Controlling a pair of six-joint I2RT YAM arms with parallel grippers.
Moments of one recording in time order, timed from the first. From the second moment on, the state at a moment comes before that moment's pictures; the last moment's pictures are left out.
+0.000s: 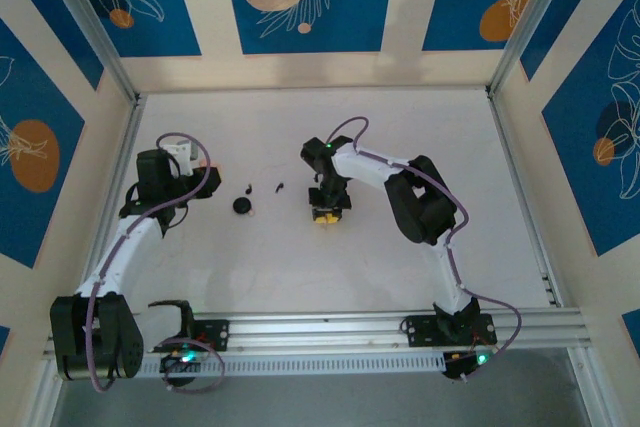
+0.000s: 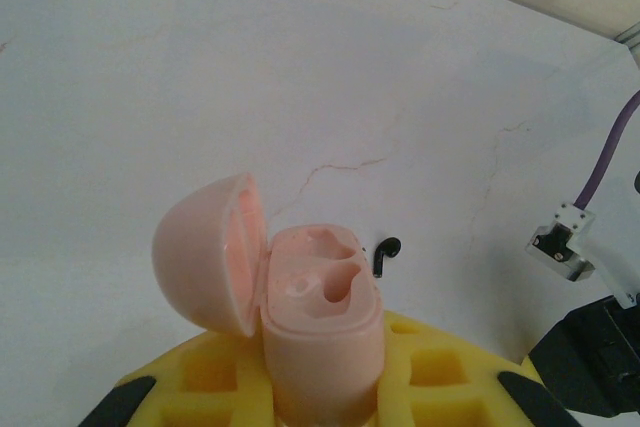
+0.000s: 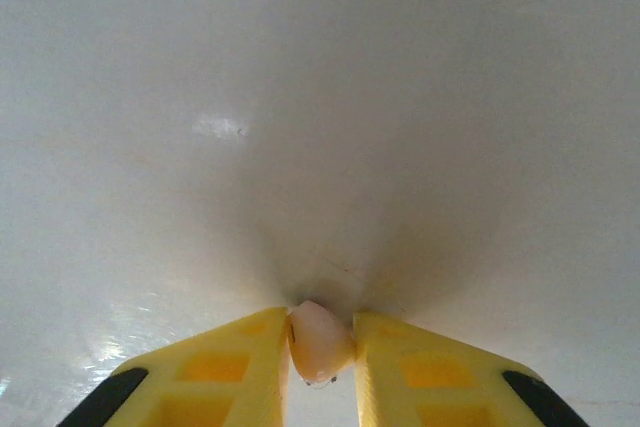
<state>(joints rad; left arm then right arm) 0.03 1.13 0.71 -0.22 0.42 -0.25 0.68 2.18 1.65 -1.10 -0.24 0.59</state>
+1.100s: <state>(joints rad) -0.44 1.30 0.58 0.30 0.61 0.12 0.58 1.43 1.08 -0.48 -0.17 0.38</state>
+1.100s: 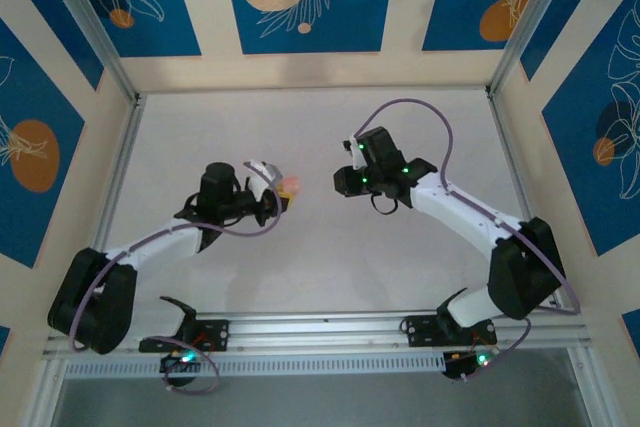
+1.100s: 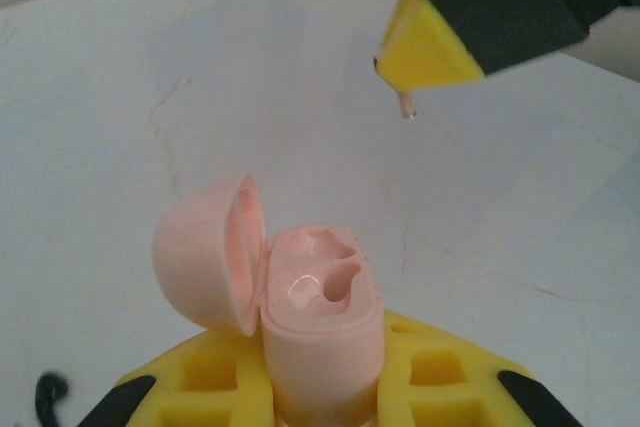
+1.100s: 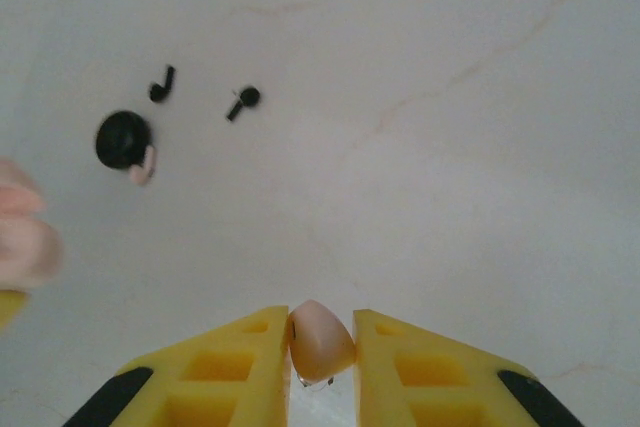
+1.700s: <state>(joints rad) -0.57 1.38 0.57 0.56 0.53 0.32 0.67 1.28 1.00 -0.31 -0.15 0.35</state>
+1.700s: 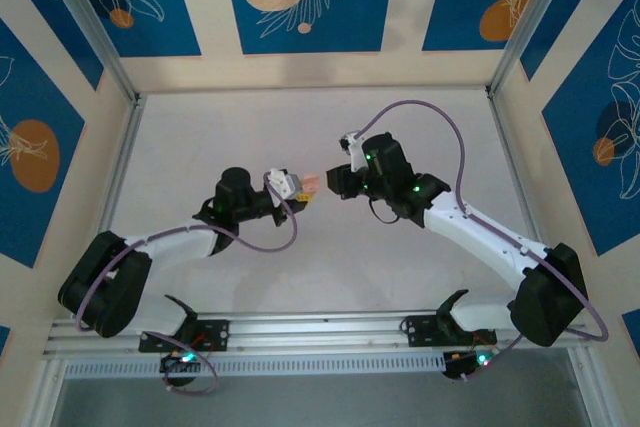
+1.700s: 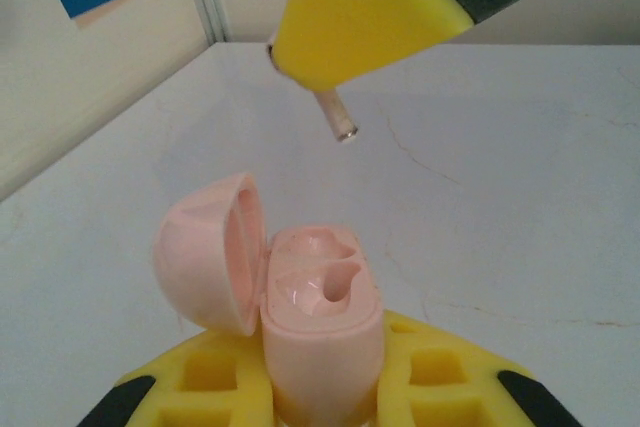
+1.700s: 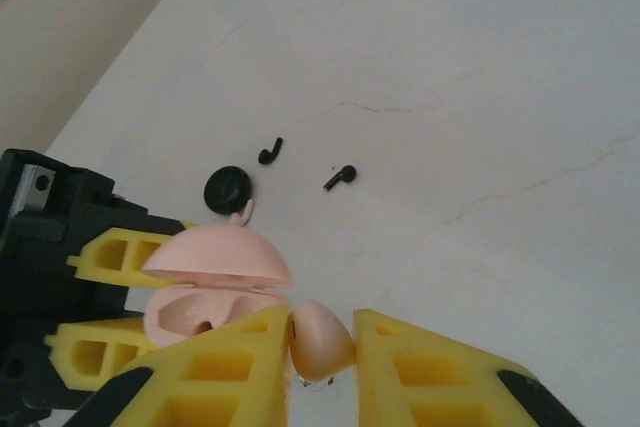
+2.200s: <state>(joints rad) -0.59 1.38 0.56 0.58 0.44 0.37 0.72 1.29 0.98 -0.23 -0.13 0.38</state>
